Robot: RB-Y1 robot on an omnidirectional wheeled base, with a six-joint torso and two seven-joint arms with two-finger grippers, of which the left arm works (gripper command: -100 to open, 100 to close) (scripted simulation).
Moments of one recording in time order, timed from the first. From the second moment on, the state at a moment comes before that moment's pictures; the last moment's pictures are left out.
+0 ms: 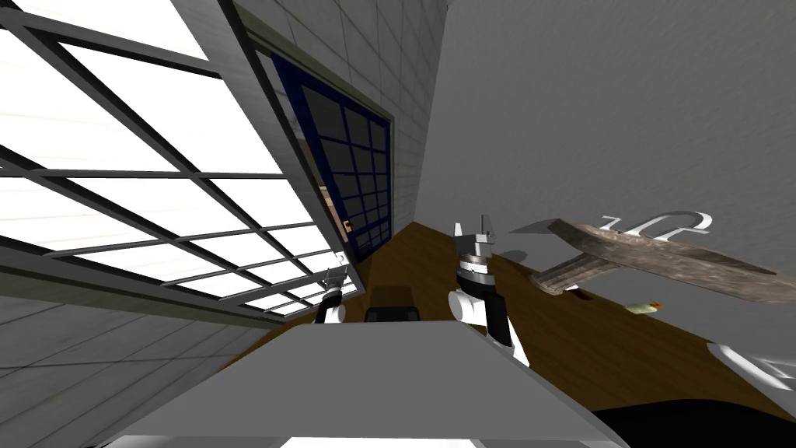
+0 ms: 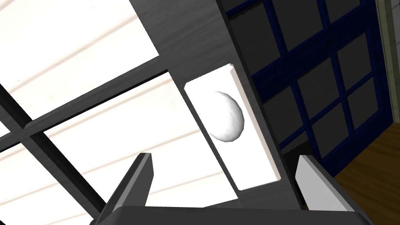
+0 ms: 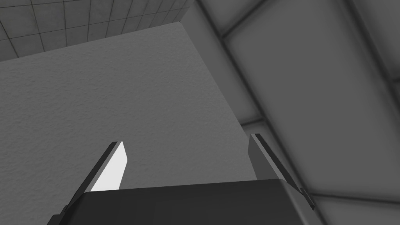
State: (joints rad) arm 0.05 0.17 -0.03 -0.79 0.54 -0.84 0.93
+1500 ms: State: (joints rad) arm 0.05 0.18 -0.10 -0.82 0.68 -0.85 1.25
